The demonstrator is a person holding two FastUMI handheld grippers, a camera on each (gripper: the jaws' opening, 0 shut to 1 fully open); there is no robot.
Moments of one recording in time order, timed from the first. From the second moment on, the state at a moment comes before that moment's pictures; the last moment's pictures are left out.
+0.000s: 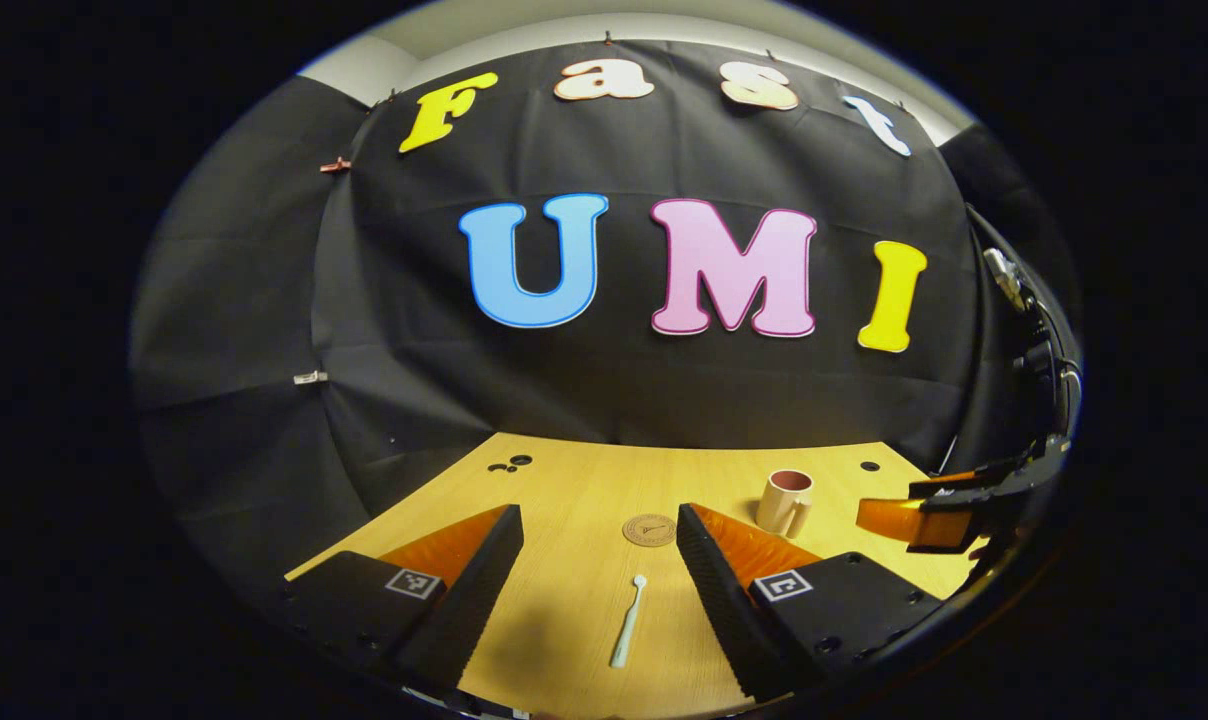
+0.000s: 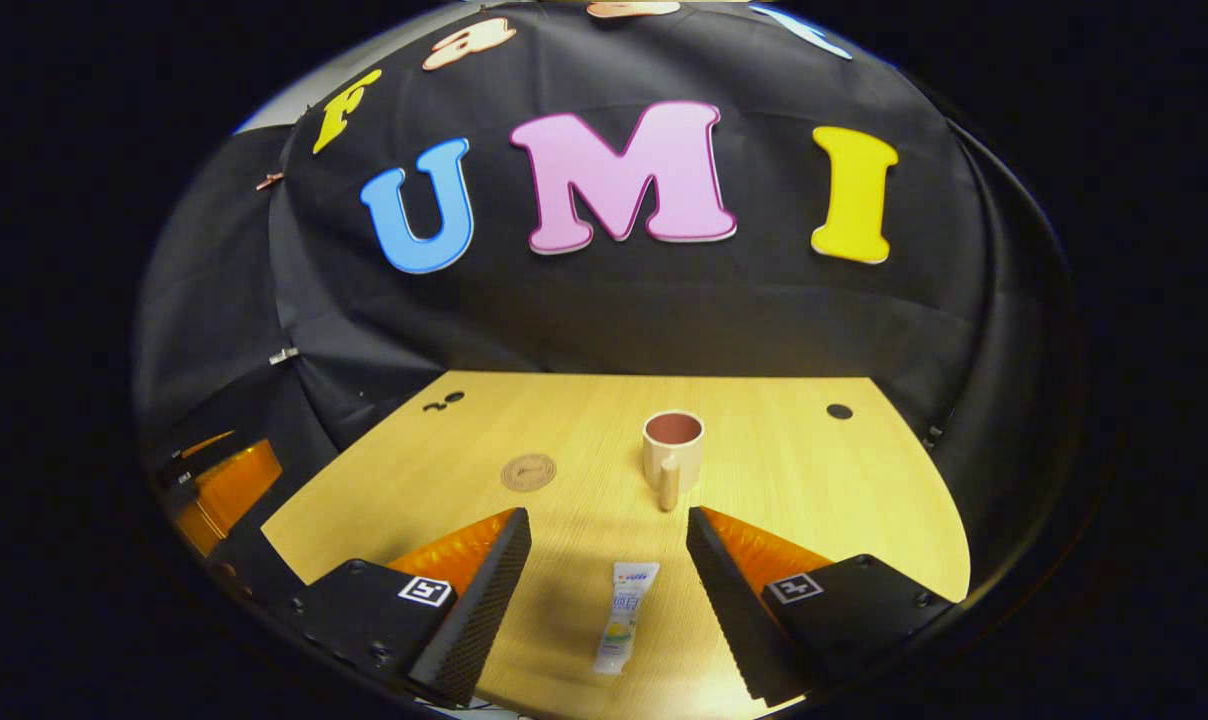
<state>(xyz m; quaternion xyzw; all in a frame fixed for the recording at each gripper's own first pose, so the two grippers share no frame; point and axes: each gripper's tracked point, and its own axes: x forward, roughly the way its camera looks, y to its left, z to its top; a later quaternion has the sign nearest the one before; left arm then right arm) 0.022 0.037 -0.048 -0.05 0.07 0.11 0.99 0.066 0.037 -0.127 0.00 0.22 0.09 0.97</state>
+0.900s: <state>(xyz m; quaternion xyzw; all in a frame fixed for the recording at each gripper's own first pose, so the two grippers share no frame) 0.013 0.056 -0.095 -0.04 0.15 0.21 0.97 0.077 0.037 -0.288 -0.05 0.44 0.11 0.89</state>
